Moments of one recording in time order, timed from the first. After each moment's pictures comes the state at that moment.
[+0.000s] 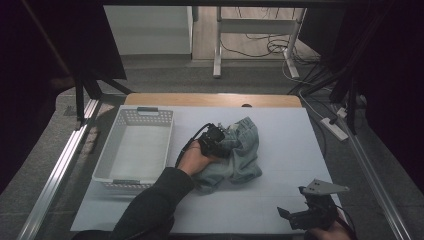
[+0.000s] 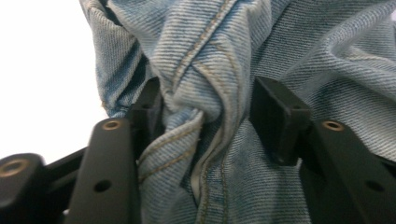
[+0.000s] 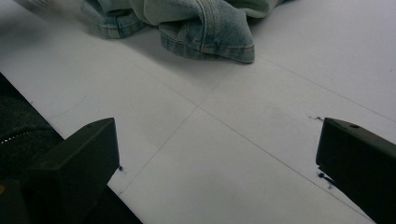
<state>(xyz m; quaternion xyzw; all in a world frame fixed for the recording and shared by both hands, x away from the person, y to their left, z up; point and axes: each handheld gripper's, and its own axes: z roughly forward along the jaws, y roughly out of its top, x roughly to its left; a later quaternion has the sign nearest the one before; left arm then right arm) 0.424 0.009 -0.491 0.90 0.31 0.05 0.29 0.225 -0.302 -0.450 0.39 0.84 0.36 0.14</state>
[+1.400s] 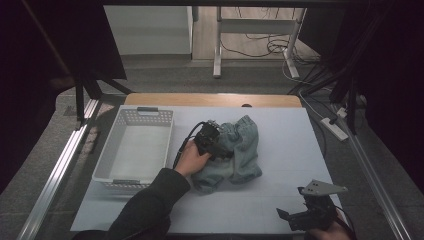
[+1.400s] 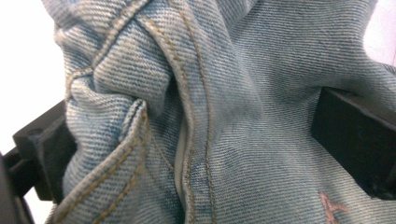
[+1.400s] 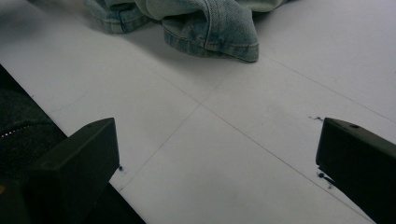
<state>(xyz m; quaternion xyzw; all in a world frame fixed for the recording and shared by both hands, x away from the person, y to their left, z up) 0.430 0.028 -0.492 0.87 0.33 -0.02 0.37 0.225 -0.300 -0.451 0.38 0.84 0.36 0.14</state>
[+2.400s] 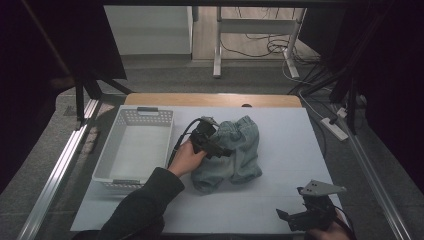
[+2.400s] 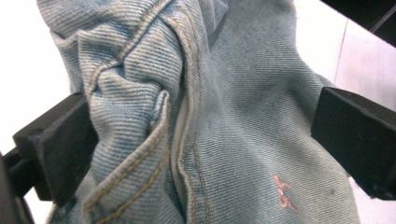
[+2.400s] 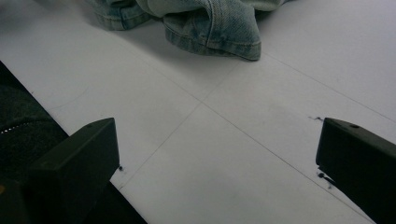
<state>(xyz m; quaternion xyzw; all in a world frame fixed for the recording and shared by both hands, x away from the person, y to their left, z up) 0.421 0.041 -0.467 0.86 0.29 -0.03 0.41 0.225 -0.299 -0.451 0.37 0.85 0.35 0.14</state>
